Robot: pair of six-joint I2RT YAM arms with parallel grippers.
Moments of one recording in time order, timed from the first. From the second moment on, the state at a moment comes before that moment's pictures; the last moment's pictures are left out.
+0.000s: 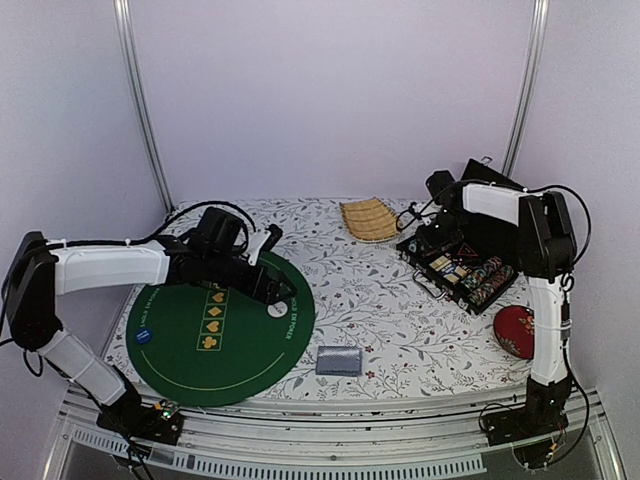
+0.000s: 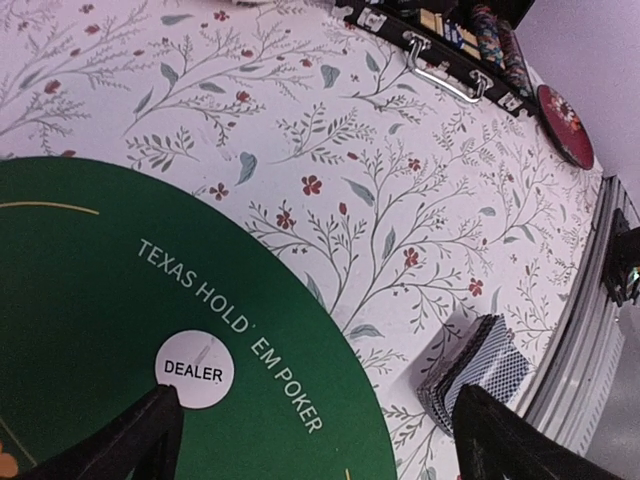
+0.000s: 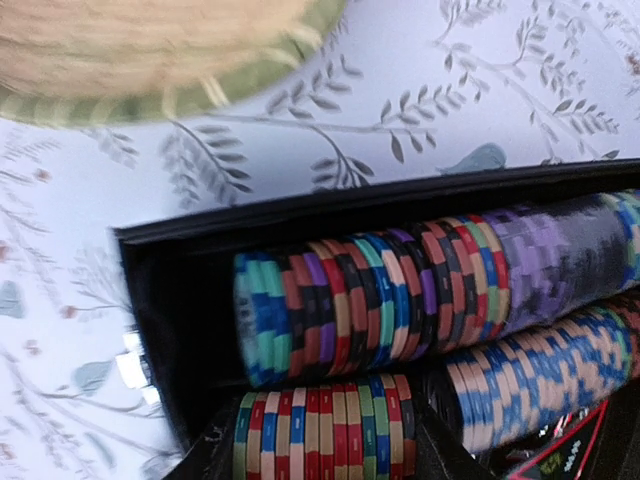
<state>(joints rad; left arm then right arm) -0.65 1.53 0.93 -0.20 0.30 -0.19 0.29 2.25 1.82 -0.77 -0.01 -0.21</state>
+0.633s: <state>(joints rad) -0.87 1.30 0.93 -0.08 0.09 0.35 0.55 1.86 1.63 -0.67 -0.62 0.14</state>
